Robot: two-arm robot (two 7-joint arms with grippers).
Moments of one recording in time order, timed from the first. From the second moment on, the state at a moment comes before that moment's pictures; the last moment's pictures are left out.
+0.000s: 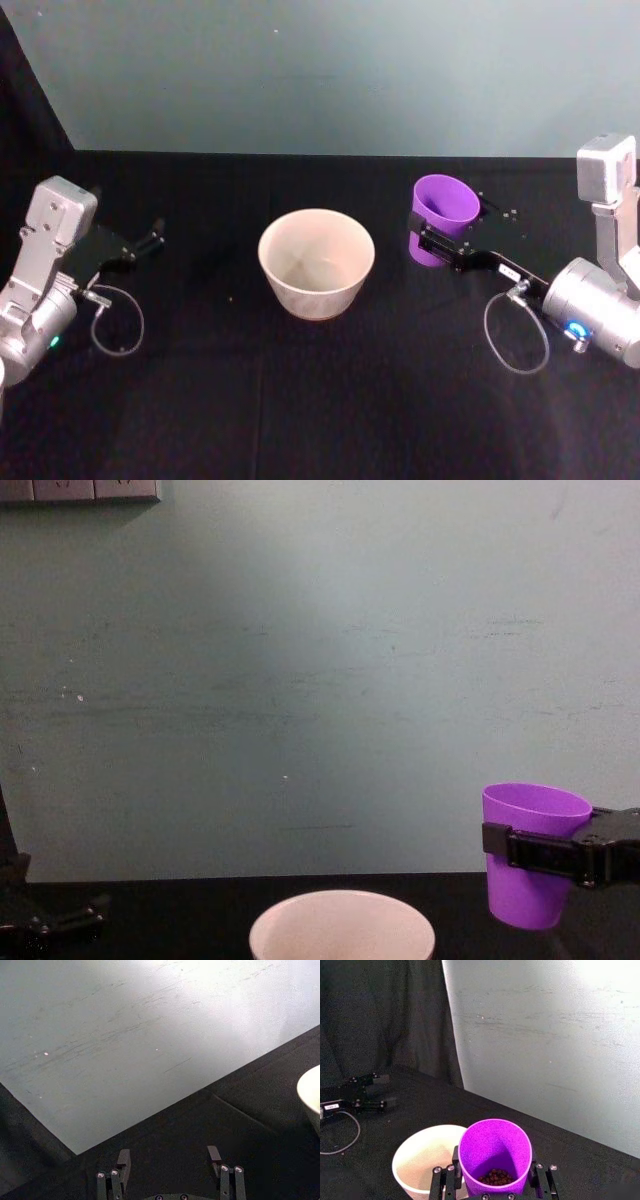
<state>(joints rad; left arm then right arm) -0.20 0.60 0.45 -1.41 -0.25 -0.12 0.03 0.17 0.50 -0.30 -1.59 0.45 0.07 0.43</state>
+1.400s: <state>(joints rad) -0.20 0.60 0.45 -1.41 -0.25 -0.12 0.03 0.51 0.56 -0.69 -1.67 -0.40 0.24 0.43</state>
